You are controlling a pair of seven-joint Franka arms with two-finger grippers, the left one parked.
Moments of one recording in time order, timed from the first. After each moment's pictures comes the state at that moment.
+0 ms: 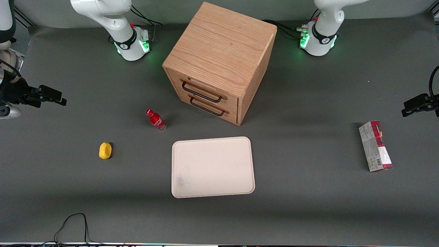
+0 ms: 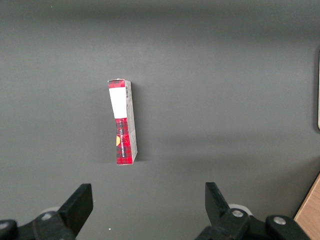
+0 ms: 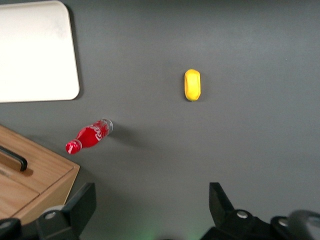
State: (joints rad) arm 0.01 0.01 -0.08 -1.63 0.08 1.55 -0.08
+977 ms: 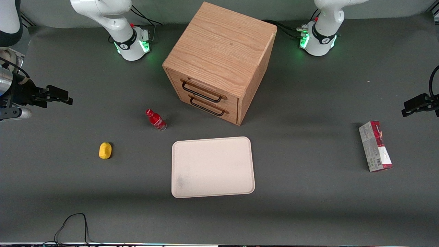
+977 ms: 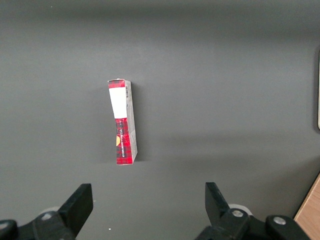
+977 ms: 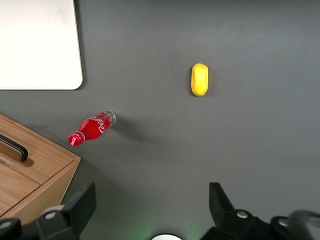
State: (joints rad) arm 0.01 0.03 -0.06 -1.63 0.08 1.53 -0.09
